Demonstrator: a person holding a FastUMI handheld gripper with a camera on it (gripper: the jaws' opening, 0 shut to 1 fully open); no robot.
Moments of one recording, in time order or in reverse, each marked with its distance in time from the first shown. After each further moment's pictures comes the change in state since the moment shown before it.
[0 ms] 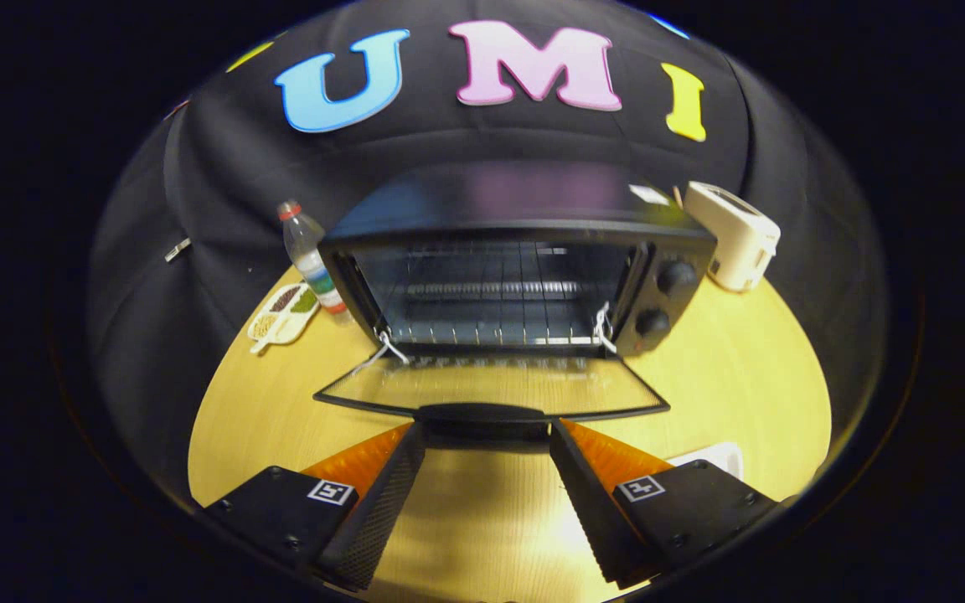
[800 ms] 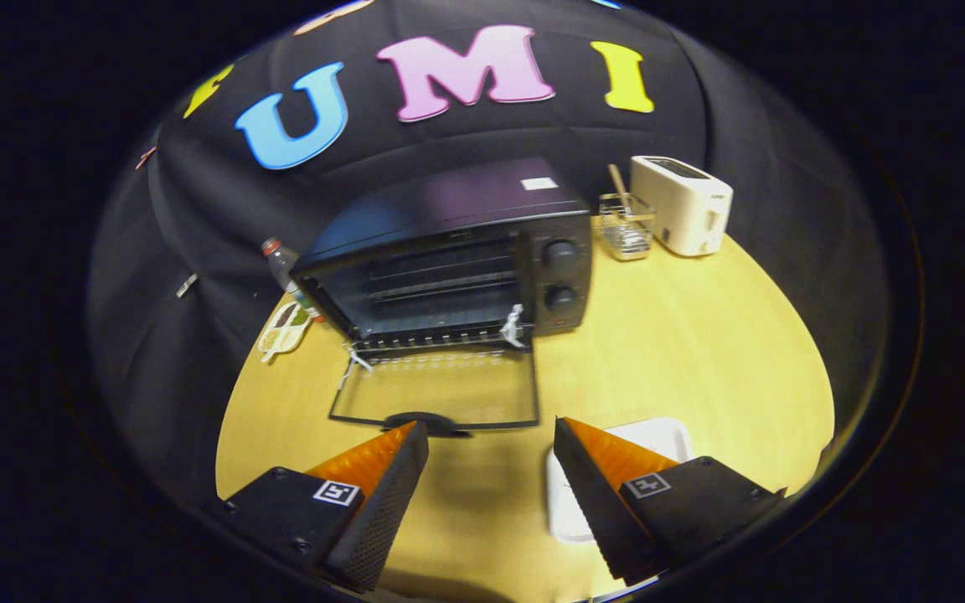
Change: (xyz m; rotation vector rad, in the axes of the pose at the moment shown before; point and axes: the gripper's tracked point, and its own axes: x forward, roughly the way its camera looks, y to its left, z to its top) arm -0.065 -0.125 0.023 0.097 -0.041 0.006
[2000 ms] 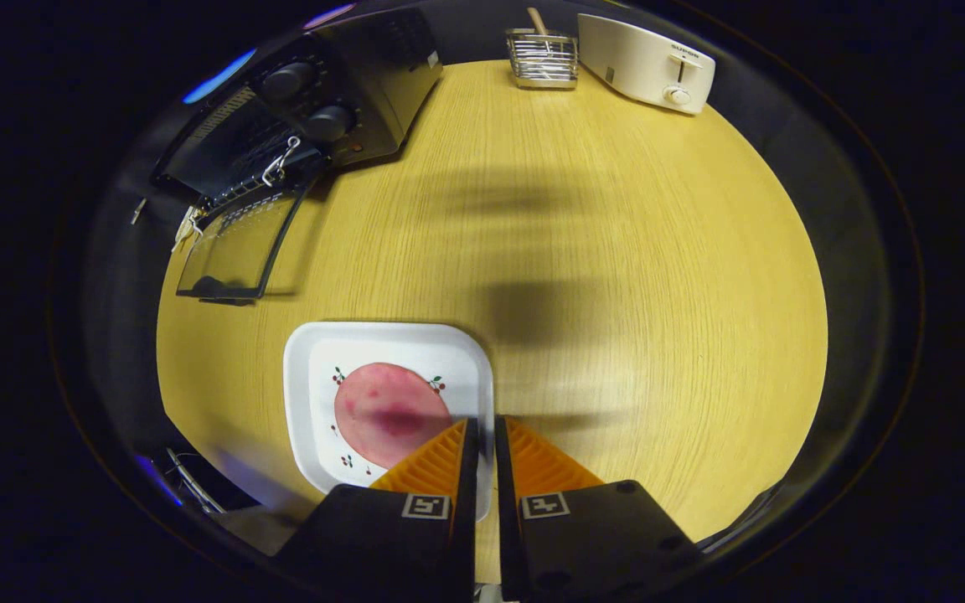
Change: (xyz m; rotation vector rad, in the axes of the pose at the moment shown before) arm 0.060 -0.170 -0.108 -0.082 0.597 0.015
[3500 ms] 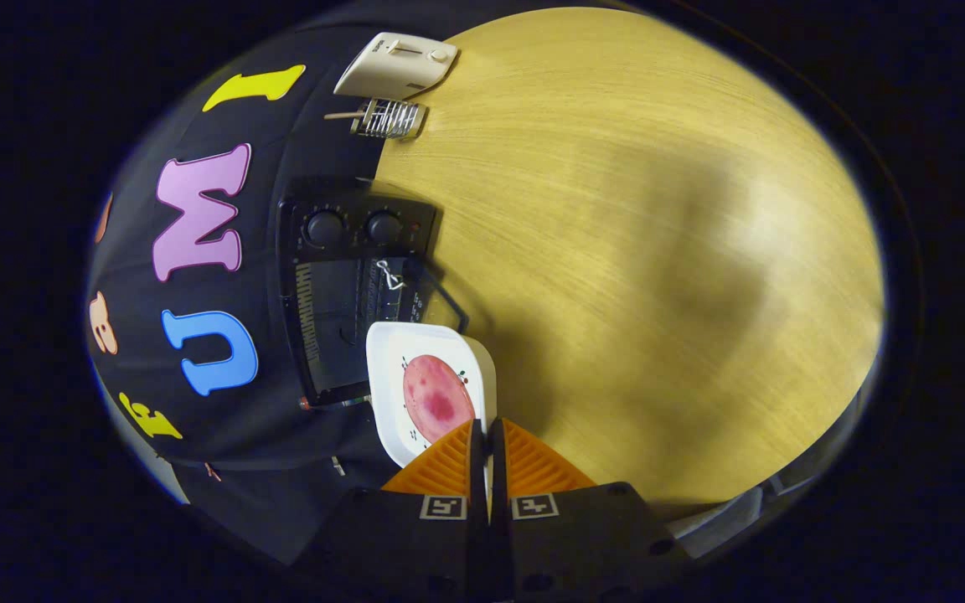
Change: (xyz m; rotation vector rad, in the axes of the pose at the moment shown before) arm -0.061 0.196 0.014 1.098 -0.254 0.542
